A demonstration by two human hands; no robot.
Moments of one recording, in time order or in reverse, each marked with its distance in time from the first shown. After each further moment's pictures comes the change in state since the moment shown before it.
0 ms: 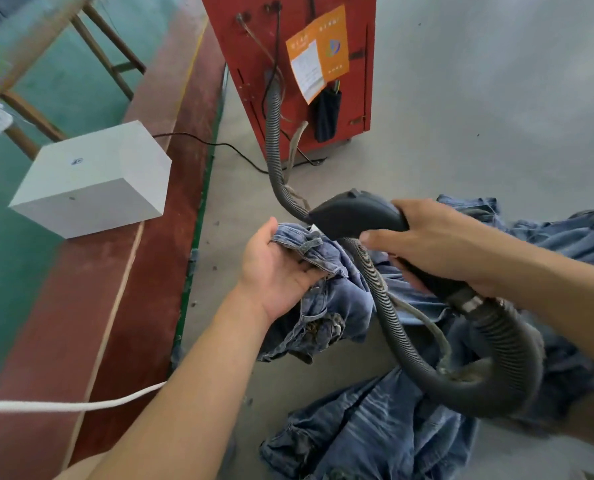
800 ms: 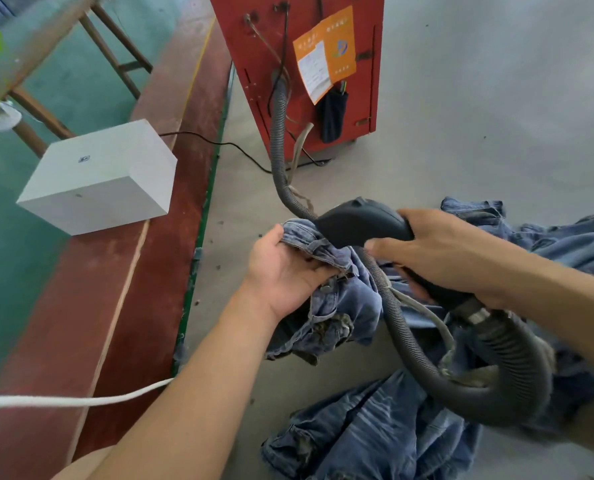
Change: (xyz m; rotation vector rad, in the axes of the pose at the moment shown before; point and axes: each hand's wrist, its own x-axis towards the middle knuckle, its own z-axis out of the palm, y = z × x) left_hand 0.005 -0.002 -0.003 -0.057 -0.025 -0.002; right_hand -0.005 -0.002 0.005 -0.045 0.003 0.032
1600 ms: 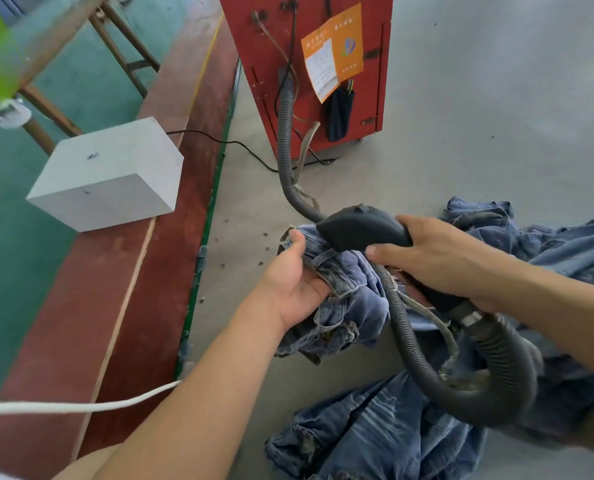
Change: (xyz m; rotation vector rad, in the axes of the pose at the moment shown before) left_hand -0.001 -0.014 -0.001 0.041 0.127 -0.041; right_hand 0.007 0.008 0.013 -0.016 0.004 -0.026
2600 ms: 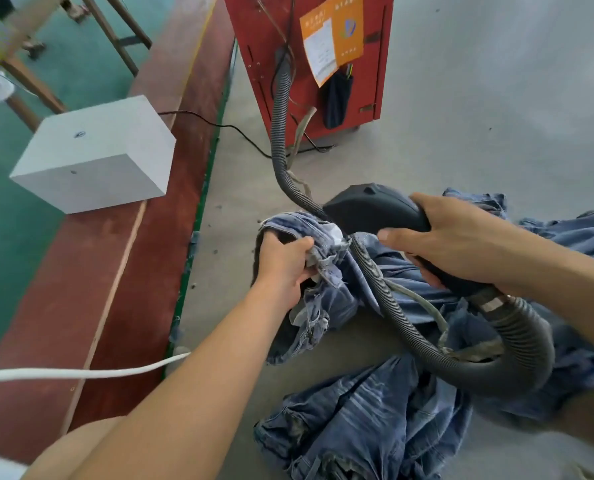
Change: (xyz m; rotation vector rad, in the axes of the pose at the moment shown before) left_hand 0.031 -0.016 -0.010 0.284 0.294 0.248; right_hand -0.006 0.009 -0.018 -0.051 -0.051 -0.026
